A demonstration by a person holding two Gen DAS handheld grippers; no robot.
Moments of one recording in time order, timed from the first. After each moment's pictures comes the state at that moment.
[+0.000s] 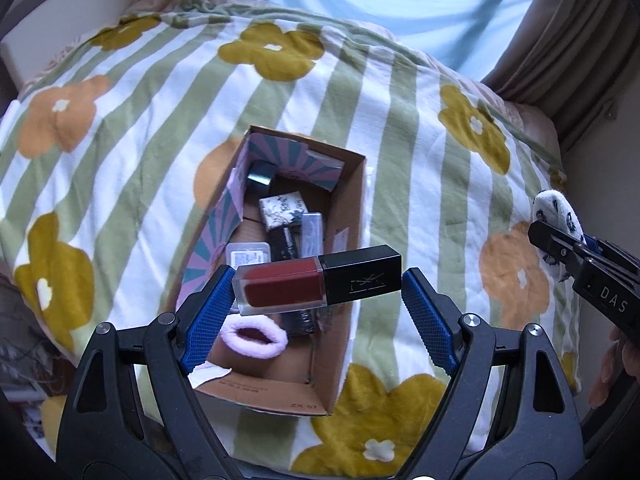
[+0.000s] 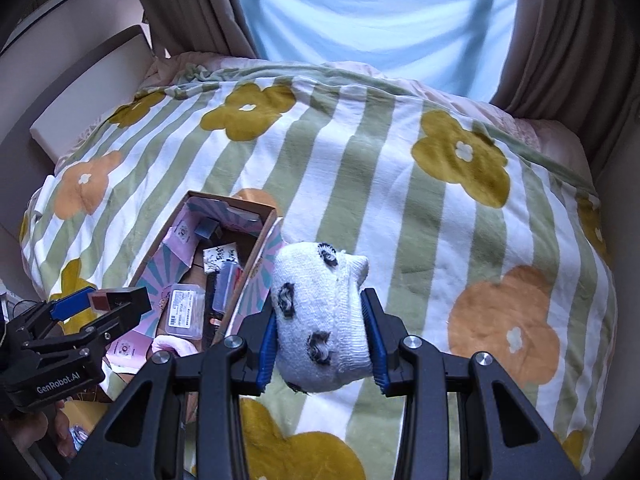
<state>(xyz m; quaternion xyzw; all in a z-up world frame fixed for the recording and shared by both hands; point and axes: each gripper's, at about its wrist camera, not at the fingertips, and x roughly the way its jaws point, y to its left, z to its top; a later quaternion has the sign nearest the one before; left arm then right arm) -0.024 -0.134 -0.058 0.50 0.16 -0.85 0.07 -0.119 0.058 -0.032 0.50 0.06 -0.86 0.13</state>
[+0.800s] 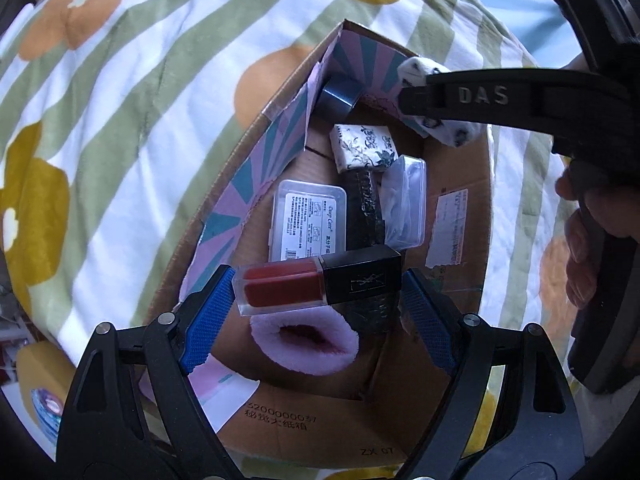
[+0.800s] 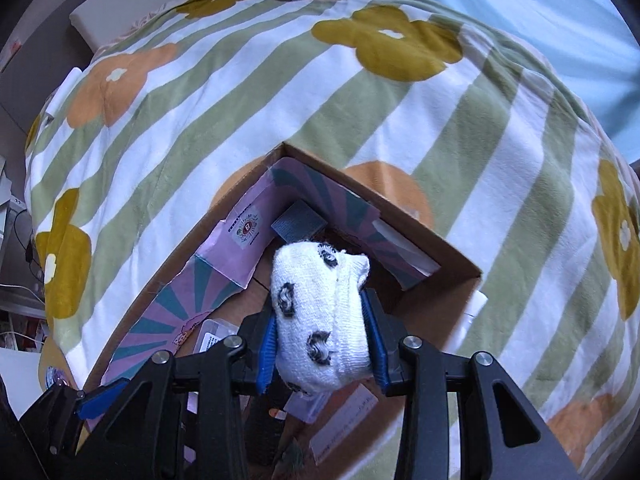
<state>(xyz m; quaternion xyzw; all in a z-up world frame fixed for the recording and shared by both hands) -0.034 -0.184 -0.191 0.57 0.22 -0.78 0.12 -0.222 -0.125 -0.186 0.56 0.17 -0.76 0.28</state>
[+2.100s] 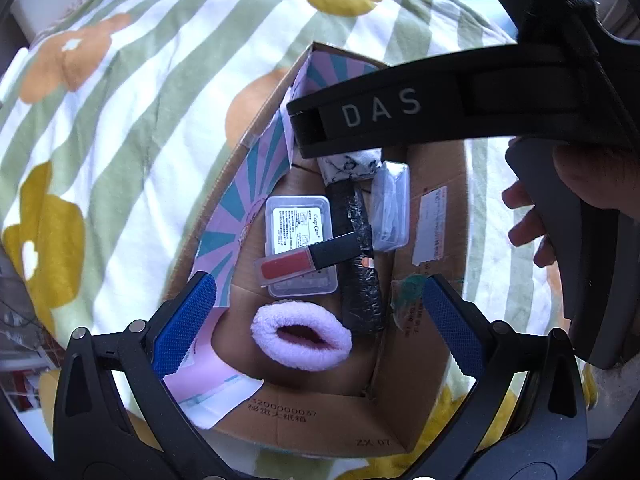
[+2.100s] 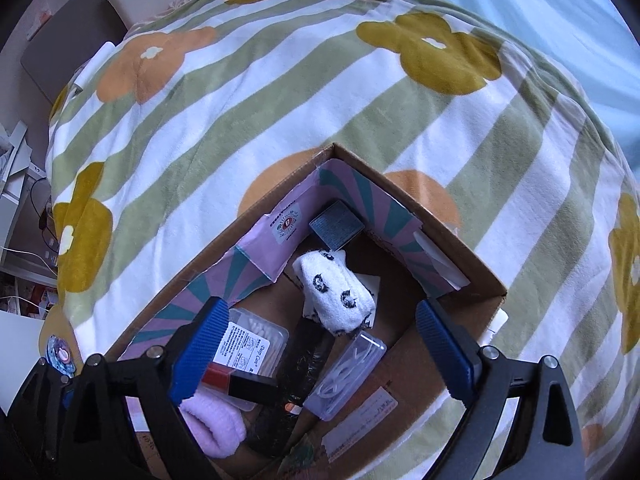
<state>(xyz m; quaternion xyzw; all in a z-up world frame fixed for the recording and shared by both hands) -0.033 -0.159 -0.159 0.56 0.16 -0.81 0.11 -0.203 -0.128 -0.156 0.55 0.19 -0.75 0.31</state>
